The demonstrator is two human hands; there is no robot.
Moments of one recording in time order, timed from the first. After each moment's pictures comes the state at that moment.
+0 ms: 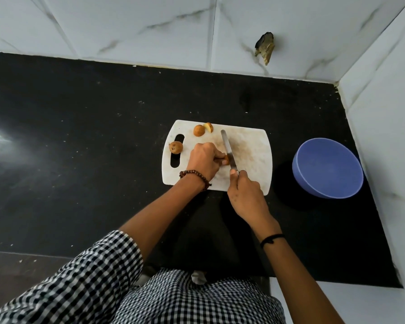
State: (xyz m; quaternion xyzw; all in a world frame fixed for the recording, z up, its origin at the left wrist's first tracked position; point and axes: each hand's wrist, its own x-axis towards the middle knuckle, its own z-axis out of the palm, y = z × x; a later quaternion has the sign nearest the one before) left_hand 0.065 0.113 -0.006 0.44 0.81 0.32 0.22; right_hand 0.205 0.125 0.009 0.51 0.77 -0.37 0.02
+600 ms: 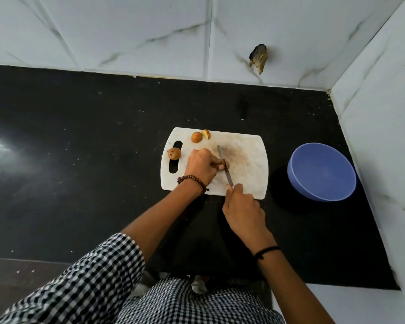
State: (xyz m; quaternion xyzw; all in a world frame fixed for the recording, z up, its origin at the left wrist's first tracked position) left_hand 0.068 0.112 -0.002 0.42 0.81 0.33 0.23; right_hand 0.214 0.105 0.011 0.51 0.81 -0.27 0.08
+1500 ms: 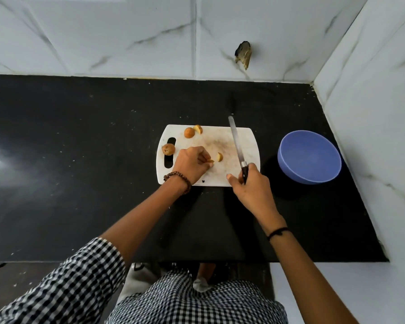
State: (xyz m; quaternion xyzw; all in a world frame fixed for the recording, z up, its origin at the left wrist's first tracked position) left_hand 0.061 0.088 -0.004 0.44 0.80 0.33 0.26; right_hand 0.237 0.128 0.020 0.54 0.75 -0.38 -0.09
